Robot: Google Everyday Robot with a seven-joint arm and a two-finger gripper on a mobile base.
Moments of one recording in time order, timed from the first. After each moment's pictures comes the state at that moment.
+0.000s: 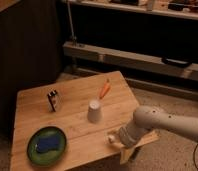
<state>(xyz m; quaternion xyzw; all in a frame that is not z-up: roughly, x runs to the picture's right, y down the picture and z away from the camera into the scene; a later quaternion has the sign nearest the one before) 0.081 0.278 0.708 -0.35 -0.29 -0.09 0.89</state>
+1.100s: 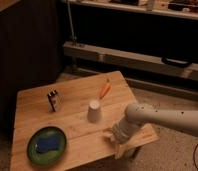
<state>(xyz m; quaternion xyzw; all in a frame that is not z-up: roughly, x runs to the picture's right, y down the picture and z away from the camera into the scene) 0.062 0.274 0.760 -0.36 -0.27 -0.11 0.88</state>
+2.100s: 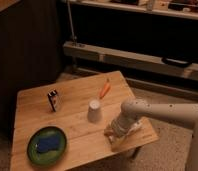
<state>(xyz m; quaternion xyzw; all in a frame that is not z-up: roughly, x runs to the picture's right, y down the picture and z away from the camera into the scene) 0.070 0.266 0.792 -0.37 -0.27 -0.10 0.88</state>
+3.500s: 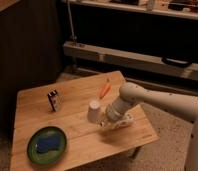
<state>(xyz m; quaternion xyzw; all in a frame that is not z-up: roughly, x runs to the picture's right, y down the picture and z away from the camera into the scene) 0.012 0.170 0.759 -0.36 -0.36 -0.06 0.86</state>
